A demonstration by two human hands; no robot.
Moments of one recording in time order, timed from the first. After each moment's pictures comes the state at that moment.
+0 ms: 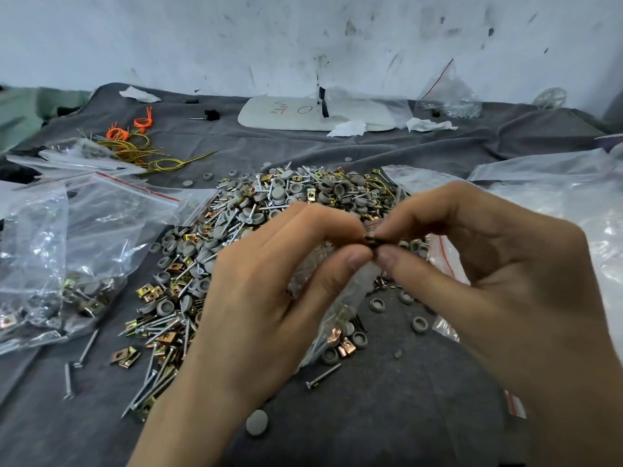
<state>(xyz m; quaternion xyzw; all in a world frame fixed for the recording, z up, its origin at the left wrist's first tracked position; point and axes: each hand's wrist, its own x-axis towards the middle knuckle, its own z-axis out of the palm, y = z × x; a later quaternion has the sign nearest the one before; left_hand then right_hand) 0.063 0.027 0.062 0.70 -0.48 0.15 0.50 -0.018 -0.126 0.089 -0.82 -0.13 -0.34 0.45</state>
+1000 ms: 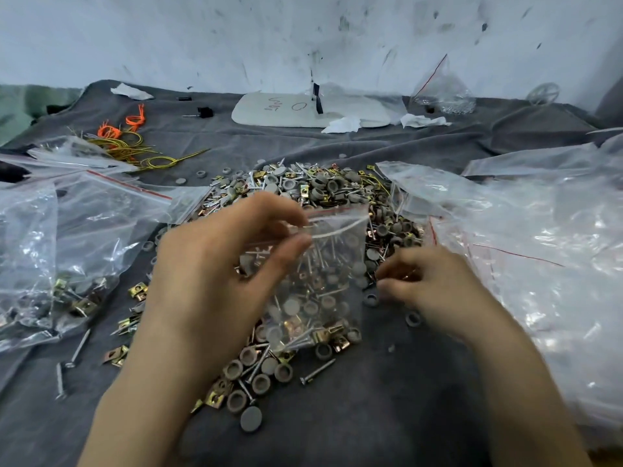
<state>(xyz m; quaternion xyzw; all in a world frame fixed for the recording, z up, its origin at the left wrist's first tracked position) 0.075 0.047 0.070 0.76 -0.44 0.18 0.44 0.005 -0.169 0.029 -0.89 0.21 -0.08 0.40</state>
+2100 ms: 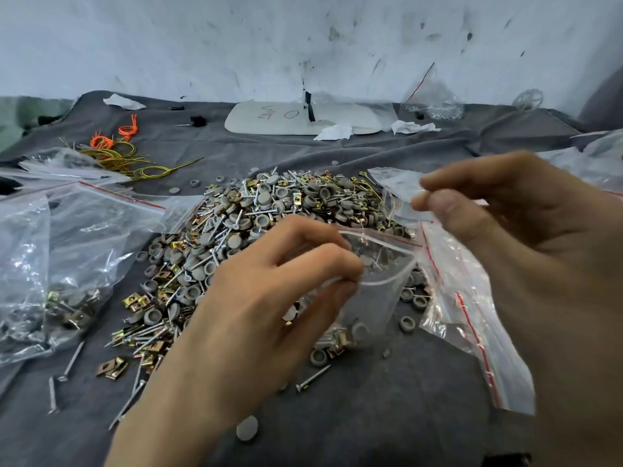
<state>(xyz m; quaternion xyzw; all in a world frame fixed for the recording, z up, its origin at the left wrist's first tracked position) 0.058 0.032 0.070 0.72 -0.55 0.19 0.39 -0.035 -0.140 0.100 -0.79 -0.01 -0.44 0.43</state>
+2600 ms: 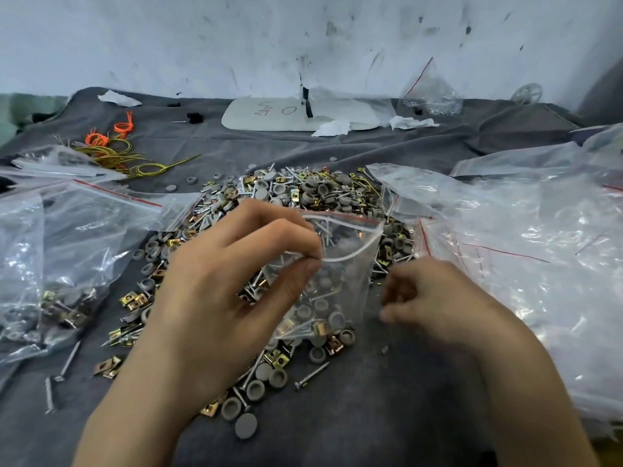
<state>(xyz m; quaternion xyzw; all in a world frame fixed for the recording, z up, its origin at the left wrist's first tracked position) 0.068 0.045 0.072 0.73 -0.51 0.16 0.43 -0.004 -0.171 0.040 -0.93 0.21 0.03 0.30</state>
